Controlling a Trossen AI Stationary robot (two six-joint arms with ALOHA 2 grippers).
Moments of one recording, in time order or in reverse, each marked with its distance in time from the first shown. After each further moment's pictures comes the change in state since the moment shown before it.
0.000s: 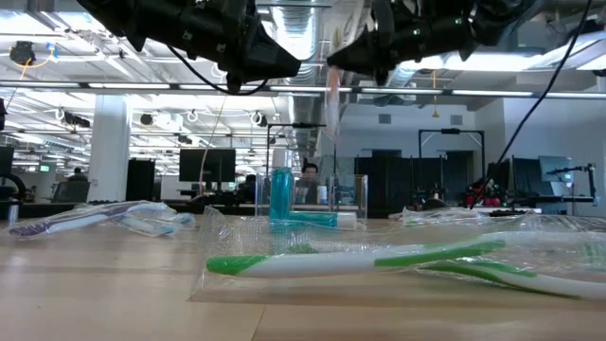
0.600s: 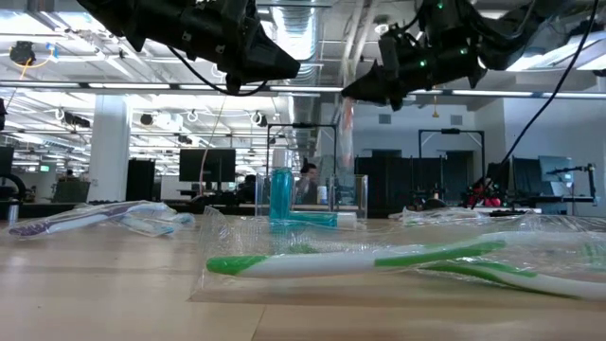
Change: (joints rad) left arm 0.000 0.000 0.000 -0.010 0.000 -0.001; right arm -0.117 0.001 -0.131 0.139 -0.003 0.021
